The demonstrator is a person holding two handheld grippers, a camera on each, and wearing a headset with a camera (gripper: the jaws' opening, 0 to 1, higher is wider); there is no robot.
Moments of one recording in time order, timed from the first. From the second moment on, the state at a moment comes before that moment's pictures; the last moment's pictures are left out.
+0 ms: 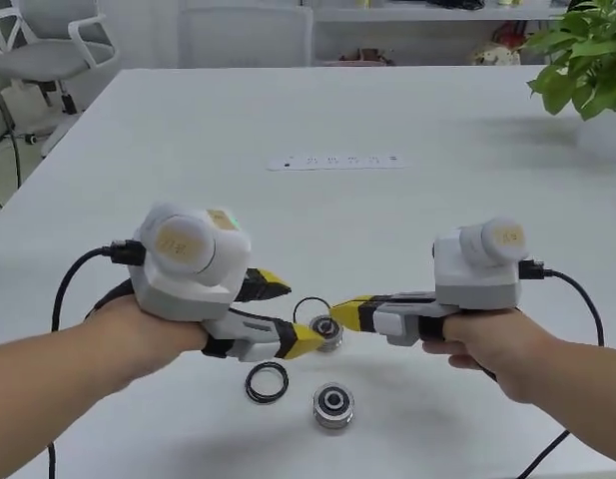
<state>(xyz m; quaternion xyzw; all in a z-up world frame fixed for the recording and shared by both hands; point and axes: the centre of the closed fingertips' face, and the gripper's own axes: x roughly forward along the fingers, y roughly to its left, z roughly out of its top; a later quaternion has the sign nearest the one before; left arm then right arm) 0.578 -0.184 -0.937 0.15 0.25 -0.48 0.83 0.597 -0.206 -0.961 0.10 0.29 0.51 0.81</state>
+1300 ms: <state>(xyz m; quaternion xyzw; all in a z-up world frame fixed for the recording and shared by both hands) 0.539 -0.125 -0.933 0.13 0.25 -0.45 0.85 0.562 -0.161 -0.967 0.09 0.32 0.55 0.76</state>
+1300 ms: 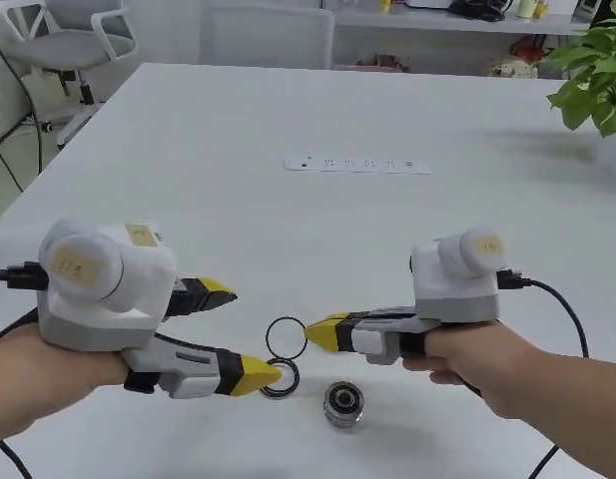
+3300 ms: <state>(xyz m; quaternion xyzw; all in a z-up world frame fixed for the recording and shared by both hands) 0.527 -0.105 -0.937 0.13 0.26 -0.43 0.85 0.562 -0.163 -0.992 0.06 0.36 0.53 0.76</state>
